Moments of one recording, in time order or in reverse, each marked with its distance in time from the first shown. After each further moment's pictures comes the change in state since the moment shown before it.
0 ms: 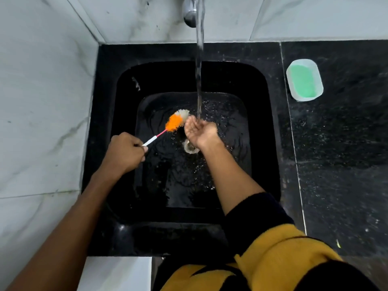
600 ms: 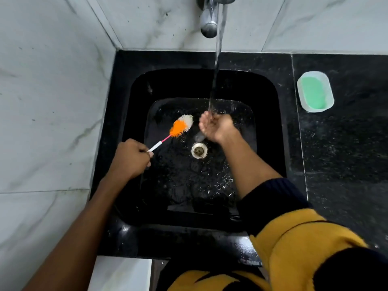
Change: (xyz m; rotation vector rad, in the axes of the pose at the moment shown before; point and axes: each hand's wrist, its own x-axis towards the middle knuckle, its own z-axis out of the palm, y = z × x) left_hand -0.008 -0.010 -0.003 -0.059 0.023 -0.051; right_hand 0.008 -0.035 0.023 -0.370 0.012 -0.090
